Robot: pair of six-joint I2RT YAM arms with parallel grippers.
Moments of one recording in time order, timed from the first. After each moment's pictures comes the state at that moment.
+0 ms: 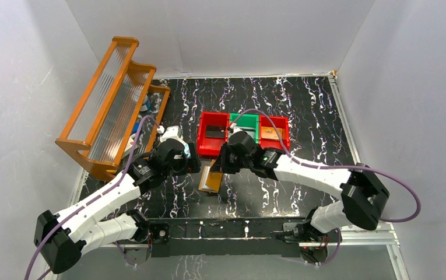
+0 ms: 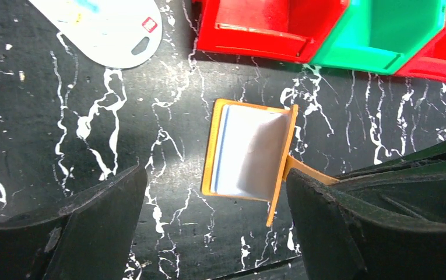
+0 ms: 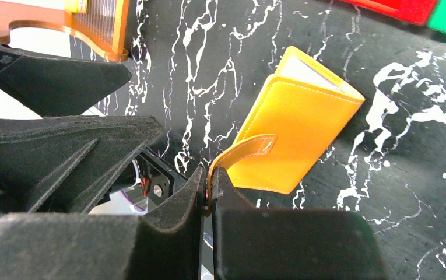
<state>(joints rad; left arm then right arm) -0.77 0.97 0.74 -0.57 -0.28 -0.72 0.99 1.40 0.92 -0.19 -0.10 0.93</state>
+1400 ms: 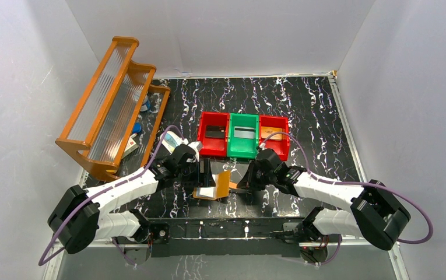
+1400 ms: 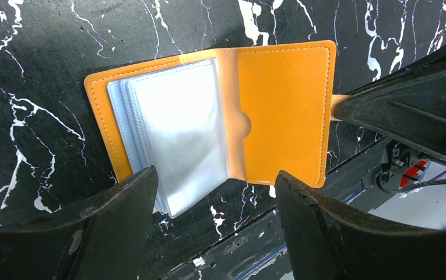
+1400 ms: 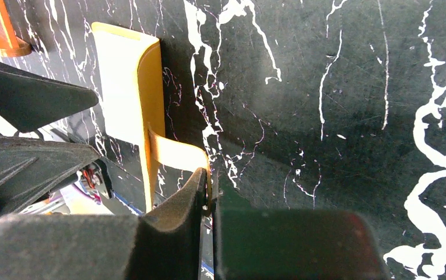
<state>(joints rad) -0.77 1.18 0.60 -0.32 0.15 -0.69 0.82 1.19 0.47 -0.09 -0.18 0.98</state>
